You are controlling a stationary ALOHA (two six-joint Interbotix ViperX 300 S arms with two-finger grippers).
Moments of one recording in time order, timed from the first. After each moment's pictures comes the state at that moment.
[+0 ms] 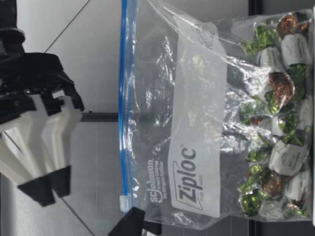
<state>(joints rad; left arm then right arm) 0.08 -0.09 1.17 -0.08 -0.82 -0.08 -0.07 0.08 0.51 -0.02 -0.26 -0.01</state>
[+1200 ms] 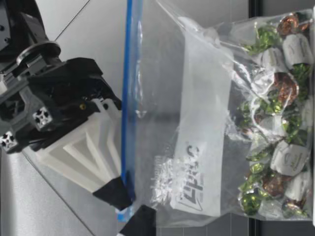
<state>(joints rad) 0.08 -0.09 1.17 -0.08 -0.82 -0.06 -0.08 0.17 0.45 -0.02 -0.07 0.00</state>
